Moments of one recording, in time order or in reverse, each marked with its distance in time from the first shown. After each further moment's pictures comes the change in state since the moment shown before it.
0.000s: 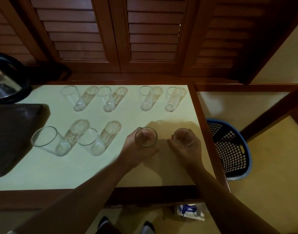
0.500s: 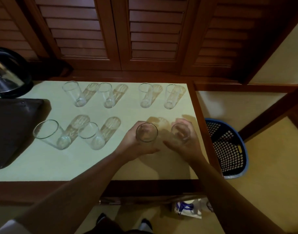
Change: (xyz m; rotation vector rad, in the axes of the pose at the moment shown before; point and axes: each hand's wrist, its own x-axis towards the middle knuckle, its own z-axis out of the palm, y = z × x) left_hand -0.001 0.008 -0.011 -0.030 -0.087 -0.112; right_hand 0.005 -0.003 -0.016 0.084 -0.192 0.119
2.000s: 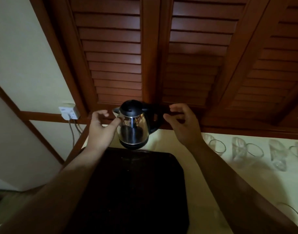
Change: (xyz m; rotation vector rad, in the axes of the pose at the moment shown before) left_hand 0.022 -0.028 -0.638 -0.042 0.720 -0.025; right_hand 0.221 -0.246 0.538 -0.019 0.066 -0.186
